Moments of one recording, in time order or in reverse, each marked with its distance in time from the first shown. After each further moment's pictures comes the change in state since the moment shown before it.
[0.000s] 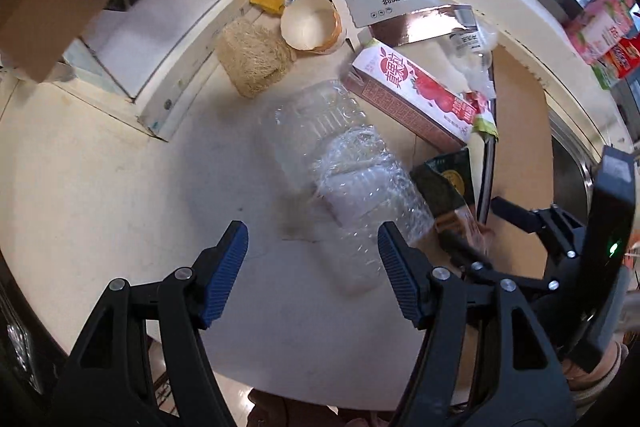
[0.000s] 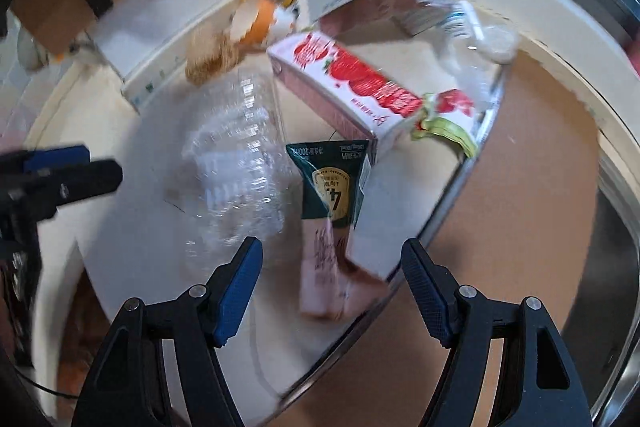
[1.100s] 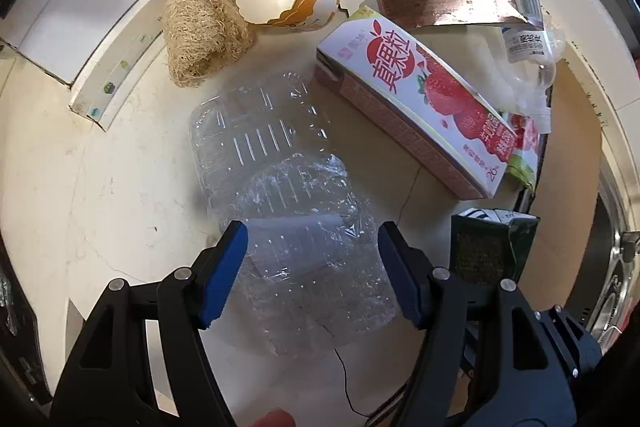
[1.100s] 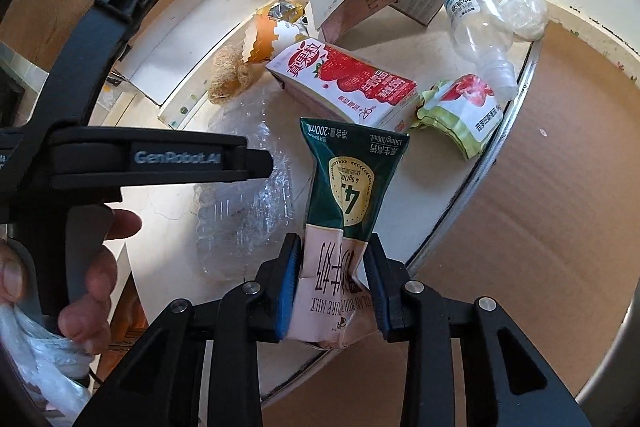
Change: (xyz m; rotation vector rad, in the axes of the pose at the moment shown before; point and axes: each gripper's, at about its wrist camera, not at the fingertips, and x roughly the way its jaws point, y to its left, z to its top) left arm 0.083 -0.065 0.039 -0.164 0.101 0.132; right arm 0.010 -0.067 -0.002 0.066 -0.056 0.304
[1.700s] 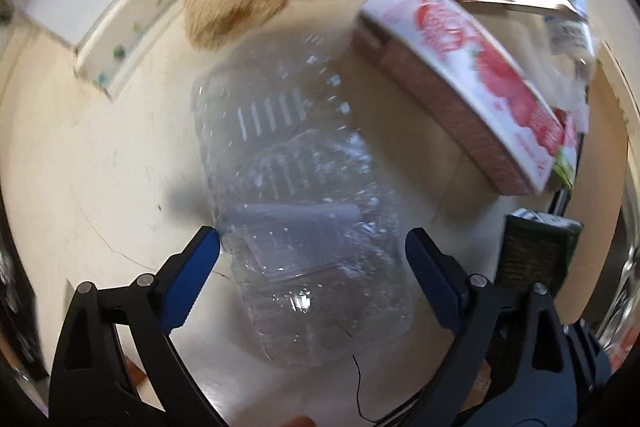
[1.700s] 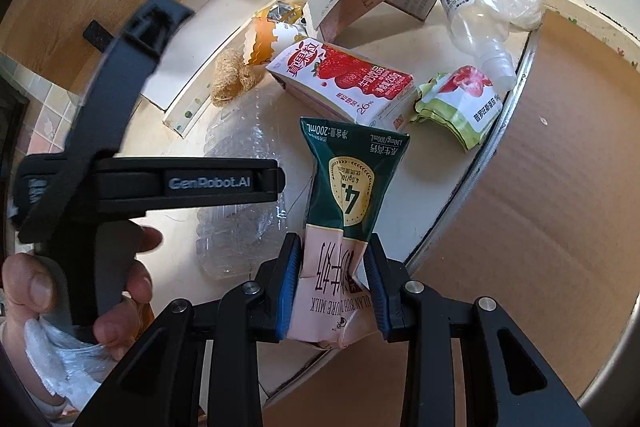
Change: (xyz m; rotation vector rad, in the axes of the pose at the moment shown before) left arm 0.031 0.009 -0.006 -0.081 0.081 0.034; right arm -0.004 -0.004 -0.002 0.026 -0.004 0.034
